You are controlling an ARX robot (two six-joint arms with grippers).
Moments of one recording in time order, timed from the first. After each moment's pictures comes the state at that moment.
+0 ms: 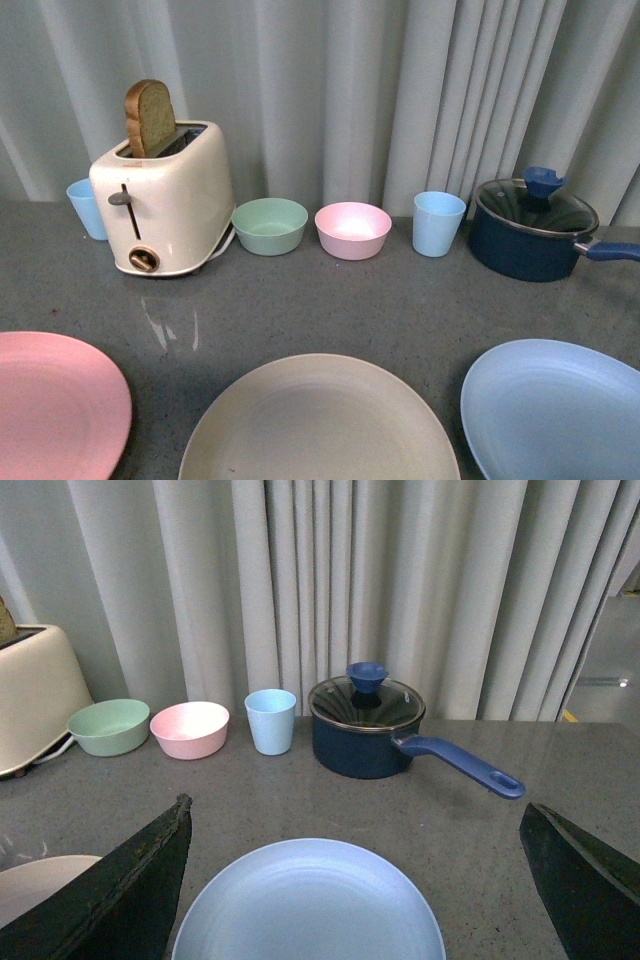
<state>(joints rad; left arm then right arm) 0.62 1.92 0.96 -0.21 0.40 0.35 0.00 0.00 0.01 0.00 0.00 0.00</state>
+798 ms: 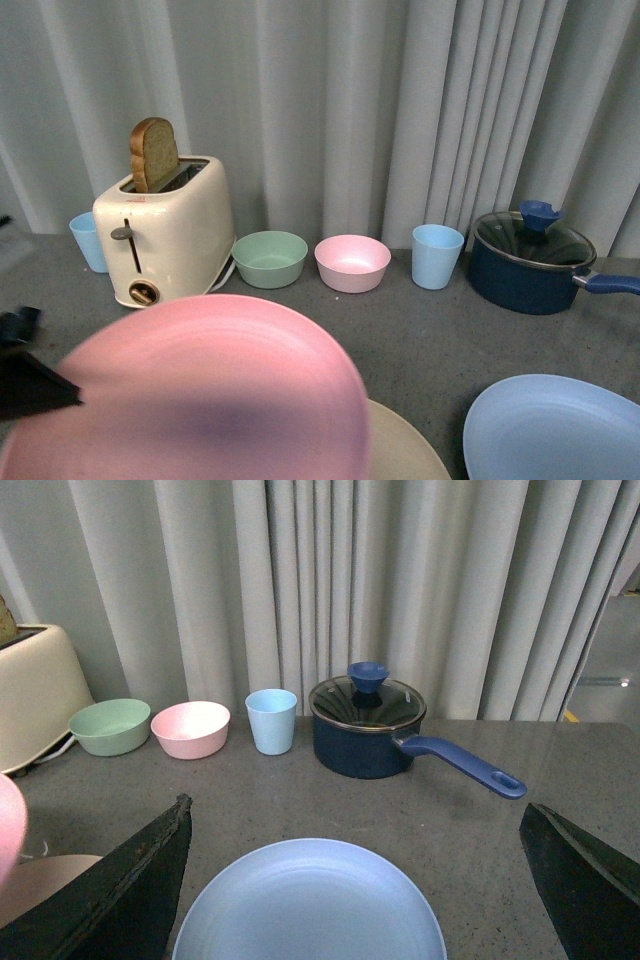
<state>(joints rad) 0.05 1.63 0.77 -0.10 0.46 -0.05 0.00 0.00 0.01 0.00 0.00 0.00</state>
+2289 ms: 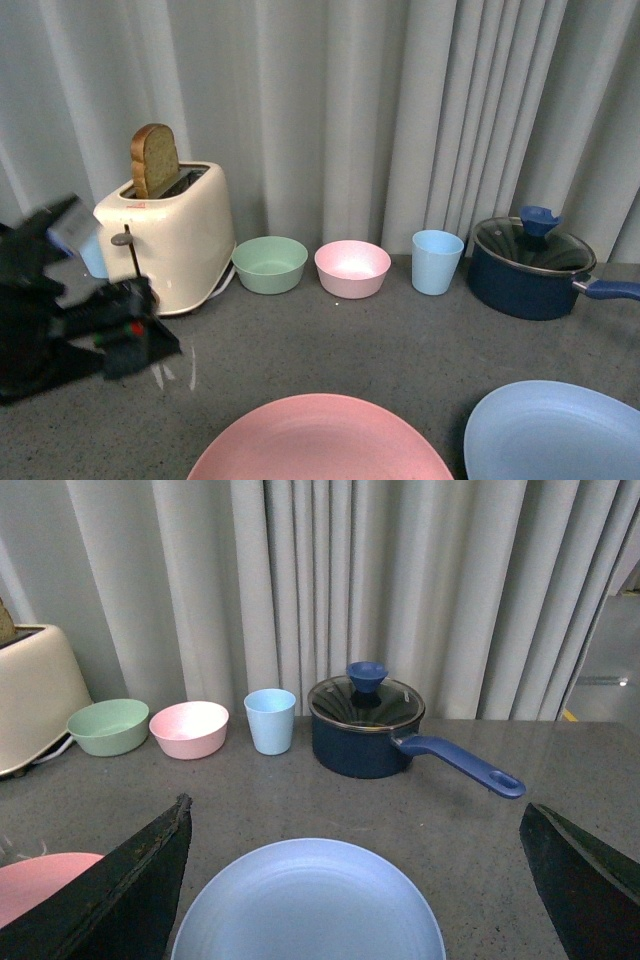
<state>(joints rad) -0.11 1.67 0.76 0.18 0.26 -0.24 0.00 0.00 0.01 0.00 0.00 0.00</state>
